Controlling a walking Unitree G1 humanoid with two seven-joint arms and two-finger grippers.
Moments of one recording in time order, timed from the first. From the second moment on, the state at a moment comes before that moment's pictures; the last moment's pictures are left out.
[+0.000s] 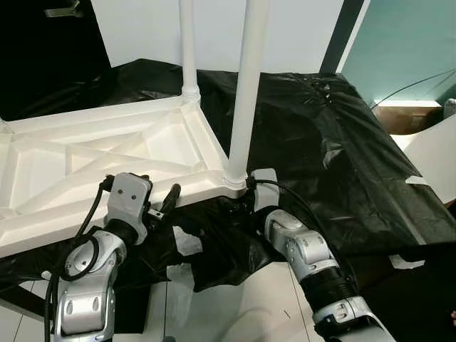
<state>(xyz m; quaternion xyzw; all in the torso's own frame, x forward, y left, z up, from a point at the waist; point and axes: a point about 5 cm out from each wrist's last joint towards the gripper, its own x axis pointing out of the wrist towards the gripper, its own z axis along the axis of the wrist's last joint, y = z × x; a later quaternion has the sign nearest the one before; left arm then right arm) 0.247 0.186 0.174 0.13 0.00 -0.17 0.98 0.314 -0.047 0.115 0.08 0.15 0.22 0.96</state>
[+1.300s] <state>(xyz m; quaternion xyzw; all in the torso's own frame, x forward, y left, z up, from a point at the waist) 0.230 0.209 0.182 0.12 0.00 -0.15 0.98 0.347 -0.017 0.165 0.14 0.03 0.42 0.90</state>
